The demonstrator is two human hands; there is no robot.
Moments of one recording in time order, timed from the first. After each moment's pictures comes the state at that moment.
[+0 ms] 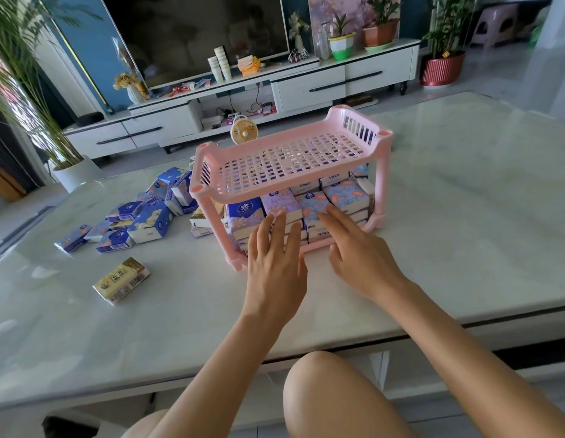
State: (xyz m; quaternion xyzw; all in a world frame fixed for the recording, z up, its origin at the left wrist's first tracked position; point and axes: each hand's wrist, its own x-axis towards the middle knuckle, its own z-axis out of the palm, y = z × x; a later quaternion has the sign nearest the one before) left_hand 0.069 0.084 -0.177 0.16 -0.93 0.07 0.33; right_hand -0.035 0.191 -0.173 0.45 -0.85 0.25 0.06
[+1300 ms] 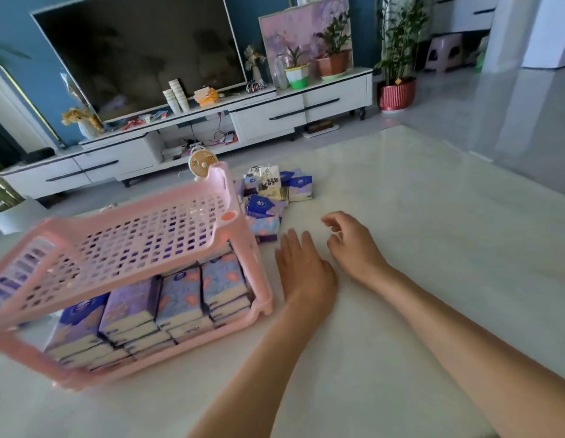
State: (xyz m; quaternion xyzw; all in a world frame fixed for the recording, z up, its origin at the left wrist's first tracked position) left_hand -0.188 0.182 -0.196 0.29 -0.94 -0.14 0.15; right_hand -0.276 0.238 -0.202 0.34 -0.80 0.49 0.00
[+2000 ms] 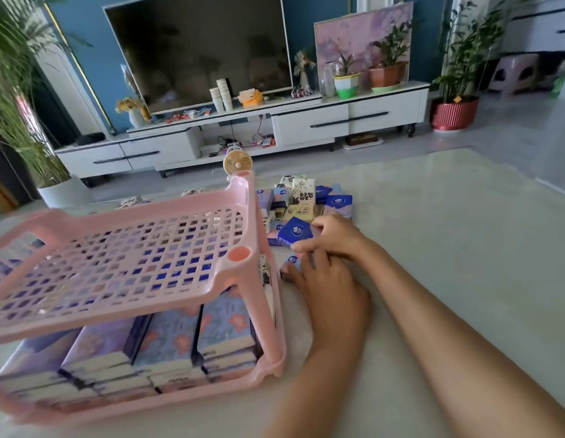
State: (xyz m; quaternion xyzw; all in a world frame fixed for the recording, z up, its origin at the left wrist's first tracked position) left_hand -0.241 0.155 -0.212 0.33 -0.90 -0.06 0.28; right_hand -0.351 0.120 -0.184 0.43 -0.85 0.29 -0.12
